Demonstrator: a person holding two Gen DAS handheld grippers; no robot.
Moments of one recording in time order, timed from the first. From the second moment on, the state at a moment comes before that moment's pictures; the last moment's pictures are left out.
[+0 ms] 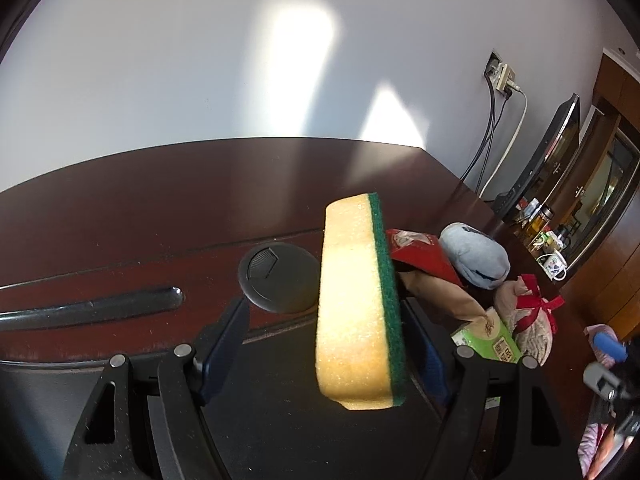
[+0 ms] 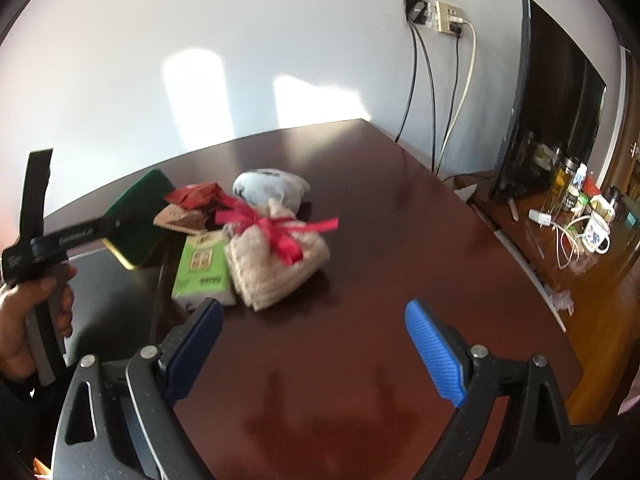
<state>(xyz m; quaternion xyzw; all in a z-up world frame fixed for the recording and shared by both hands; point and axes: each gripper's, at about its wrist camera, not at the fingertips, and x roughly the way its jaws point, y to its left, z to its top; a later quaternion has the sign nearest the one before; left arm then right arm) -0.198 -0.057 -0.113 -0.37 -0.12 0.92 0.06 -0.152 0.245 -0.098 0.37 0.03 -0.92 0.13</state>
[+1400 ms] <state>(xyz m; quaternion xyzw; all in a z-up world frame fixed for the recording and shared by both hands) -0.192 -0.057 -0.100 -0.34 -0.12 0.93 0.11 -0.221 0.205 -0.122 0.41 0.06 -0.90 0.15</state>
